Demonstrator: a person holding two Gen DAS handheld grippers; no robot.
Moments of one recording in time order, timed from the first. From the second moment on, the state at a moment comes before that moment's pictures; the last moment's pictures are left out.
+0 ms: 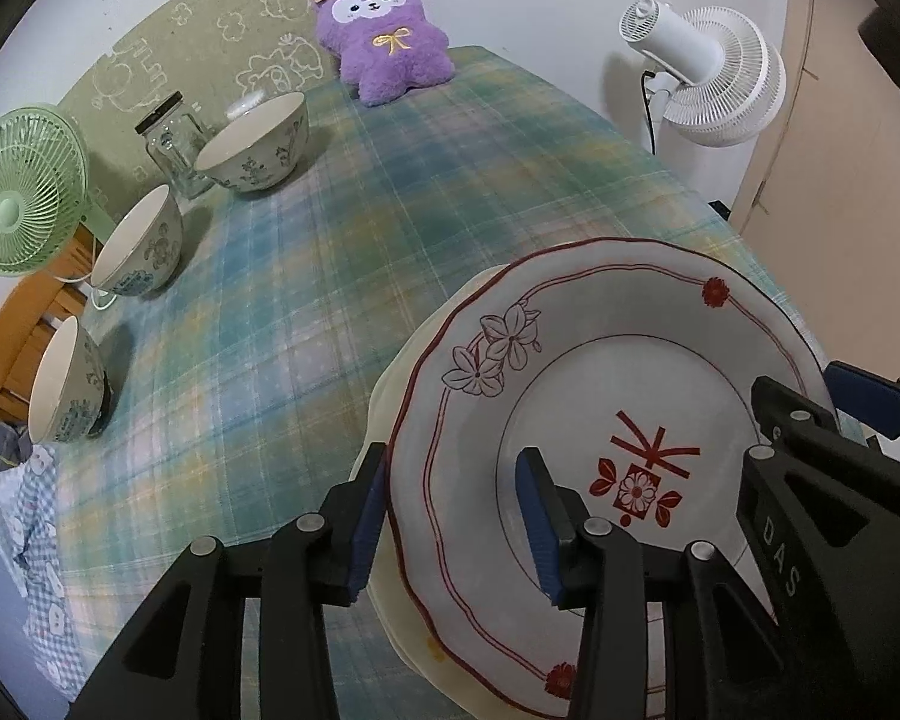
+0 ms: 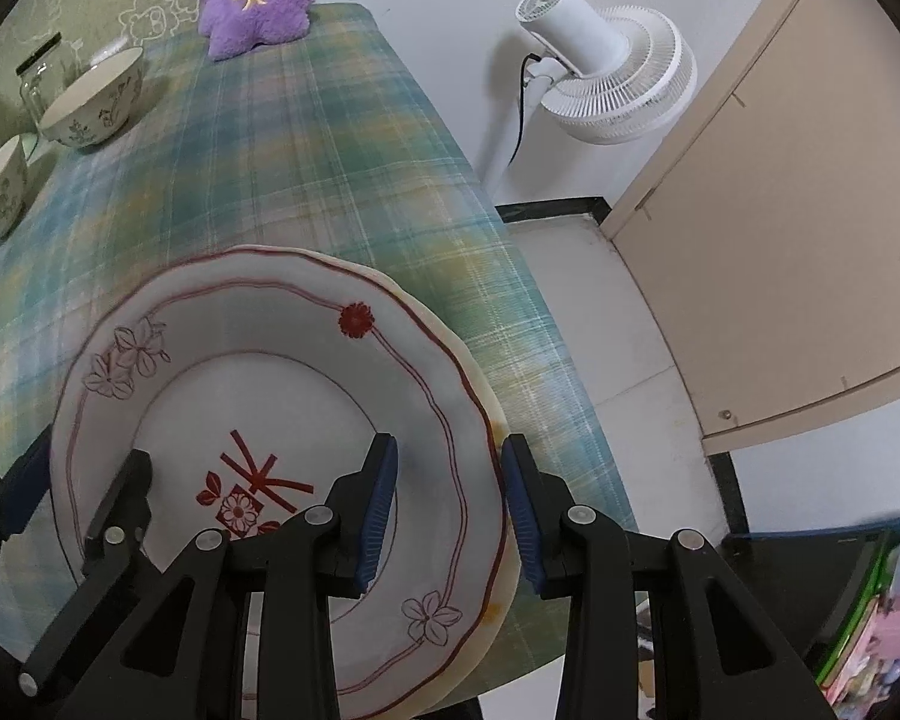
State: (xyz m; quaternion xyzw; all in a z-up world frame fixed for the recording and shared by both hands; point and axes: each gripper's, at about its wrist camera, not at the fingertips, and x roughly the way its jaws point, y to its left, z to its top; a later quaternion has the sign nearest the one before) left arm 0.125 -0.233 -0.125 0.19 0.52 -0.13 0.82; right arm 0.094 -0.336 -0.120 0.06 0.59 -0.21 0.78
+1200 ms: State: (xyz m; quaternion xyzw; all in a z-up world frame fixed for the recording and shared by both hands) left arm 0.147 -0.119 -0.026 0.05 0.49 -0.06 0.87; right arm 0.132 -0.244 -0.016 0.04 0.50 -0.03 0.87
